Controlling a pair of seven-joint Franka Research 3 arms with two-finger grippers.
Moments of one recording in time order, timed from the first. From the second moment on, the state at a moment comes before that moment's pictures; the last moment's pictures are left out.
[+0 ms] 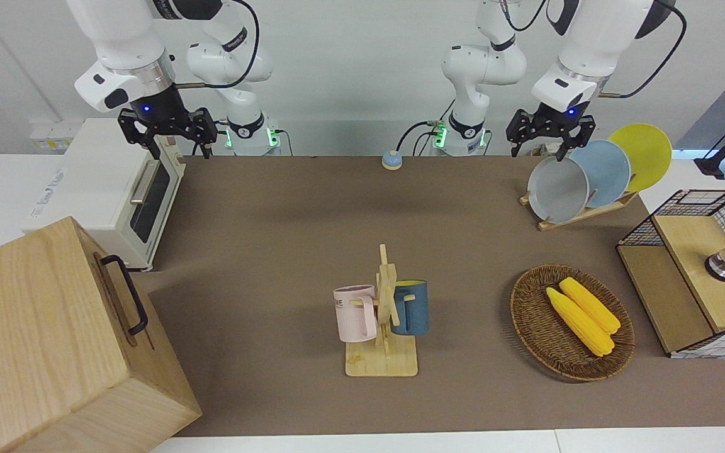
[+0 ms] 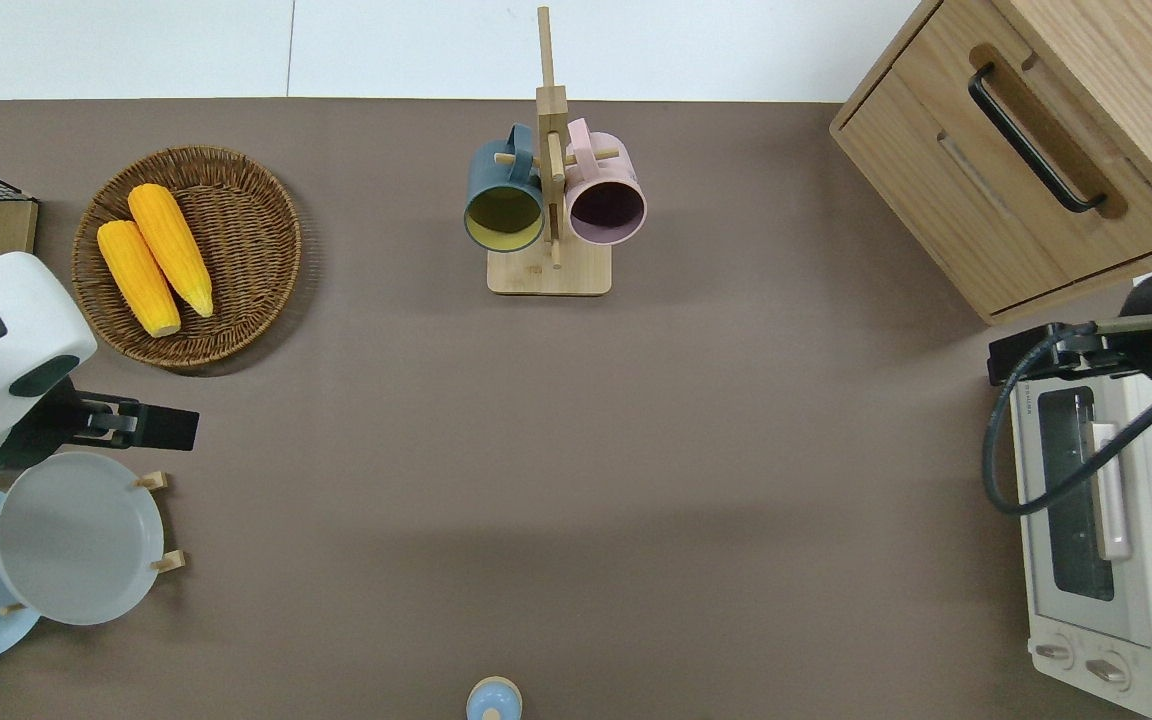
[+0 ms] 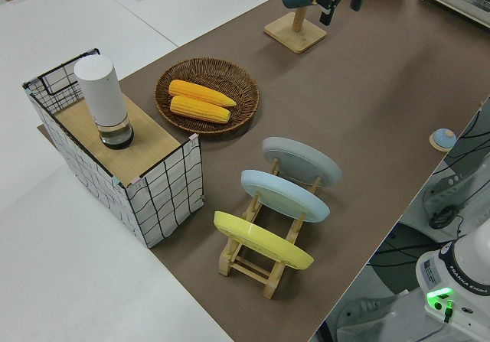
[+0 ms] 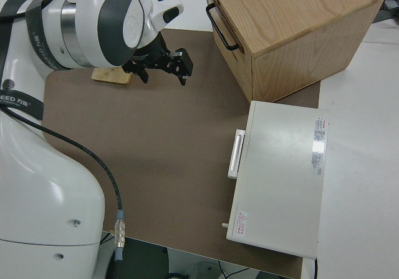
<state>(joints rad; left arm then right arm) -0.18 -0.13 0.06 -1.75 0.01 1.62 0.05 -0.09 0.03 0.16 -1.48 -0.03 1.46 0.05</state>
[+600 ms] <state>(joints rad) -0.18 -0.13 0.07 -1.75 0.01 1.61 0.05 -0.09 0.03 0.16 -1.48 -0.03 1.46 0.05</state>
